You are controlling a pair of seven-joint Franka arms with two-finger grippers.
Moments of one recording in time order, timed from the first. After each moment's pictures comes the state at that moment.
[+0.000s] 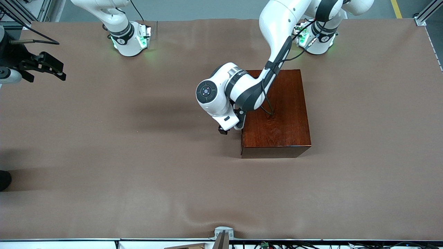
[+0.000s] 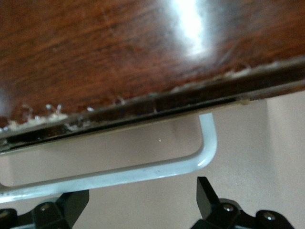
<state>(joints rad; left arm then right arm) -0.91 0.87 0.15 -1.12 -0.05 1.76 -2.13 -0.01 -0.06 0.06 -1.54 0.01 1.45 0.01</state>
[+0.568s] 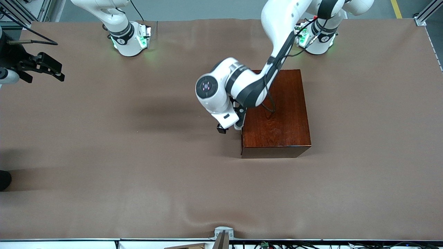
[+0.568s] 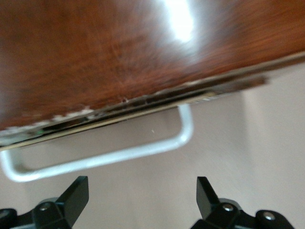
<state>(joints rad) -0.91 0.79 0.15 -1.10 -0.05 1.75 -2.05 -0.01 -0.06 0.06 -1.54 0.01 1.45 0.01</state>
